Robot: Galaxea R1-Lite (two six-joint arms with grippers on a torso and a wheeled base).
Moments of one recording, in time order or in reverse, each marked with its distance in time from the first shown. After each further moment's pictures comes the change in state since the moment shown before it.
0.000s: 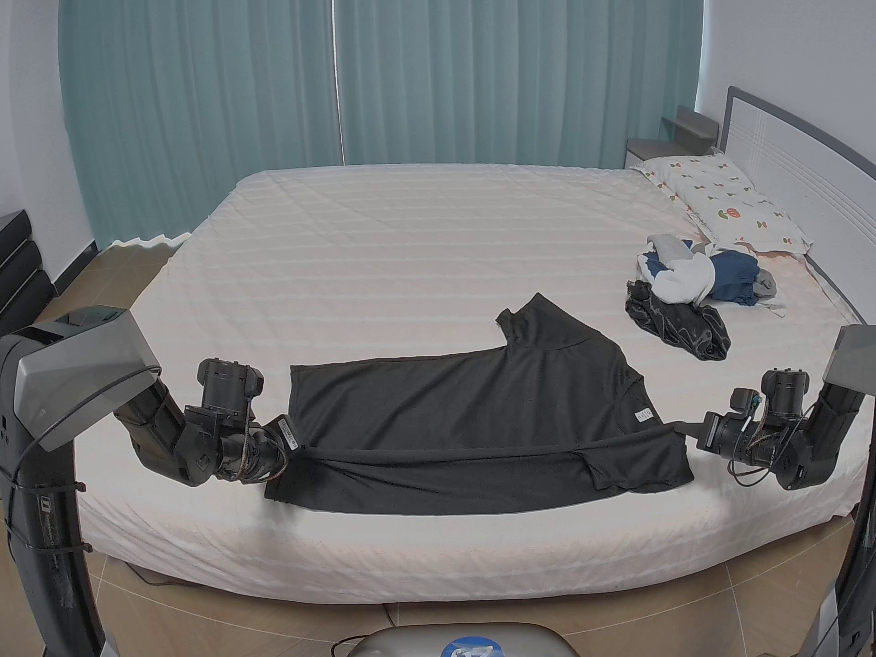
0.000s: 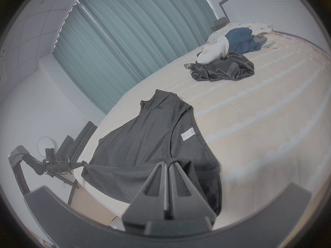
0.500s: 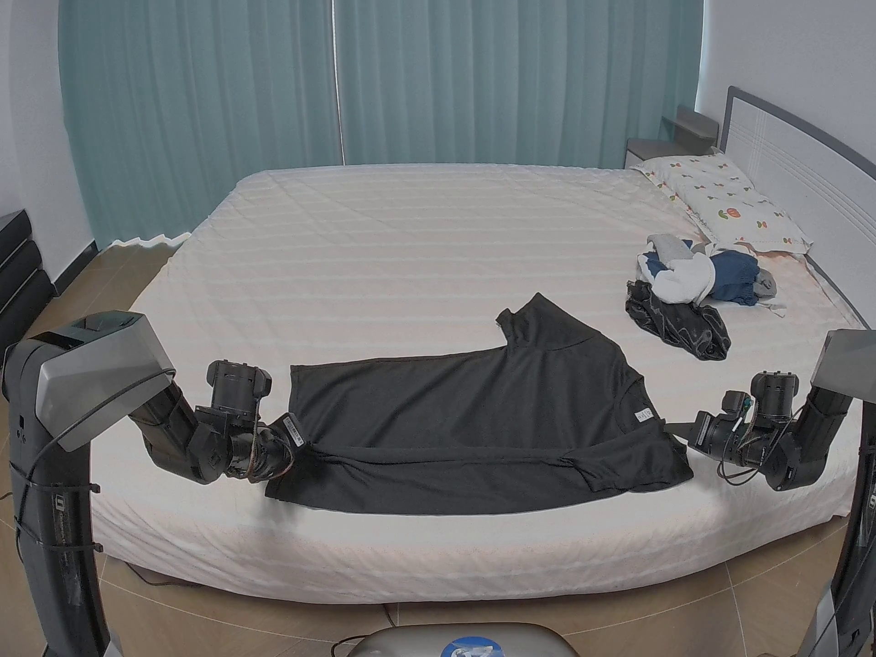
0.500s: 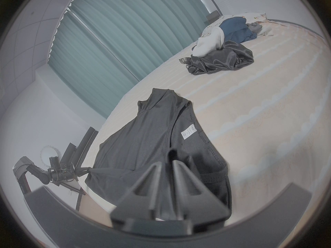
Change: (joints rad) left arm 0.000 0.064 -0.064 -0.003 0.005 -0.052; right arm 0.017 0.062 -0.052 -0.014 -0.003 0.093
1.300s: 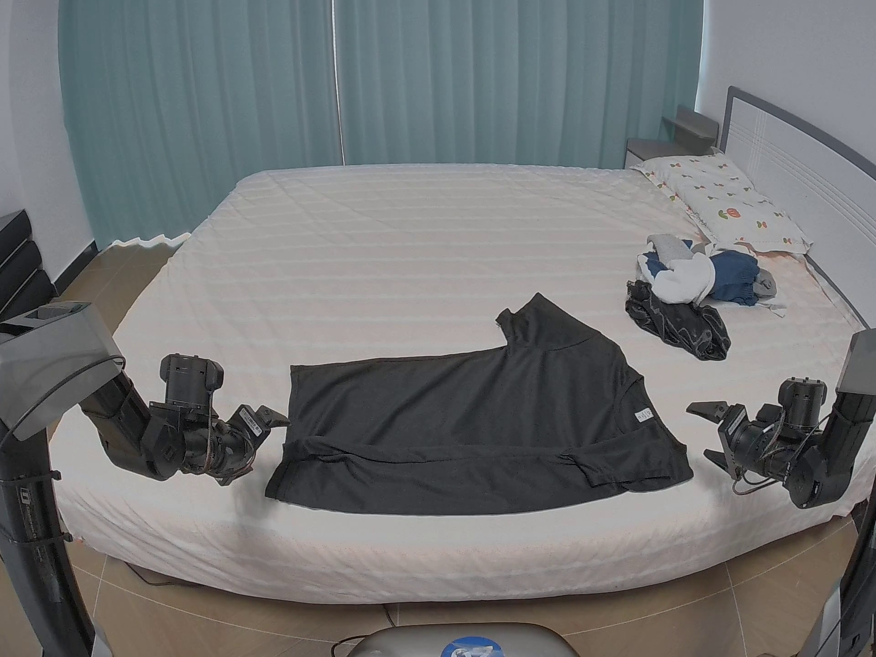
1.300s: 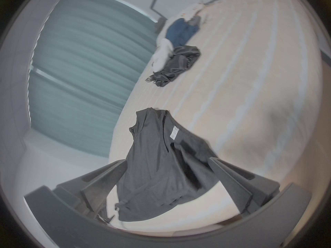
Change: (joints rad) left arm 0.100 -0.122 0.128 -0.009 -0.084 -0.140; right arm -0.036 -0.128 0.224 -0.135 -0.113 0.489
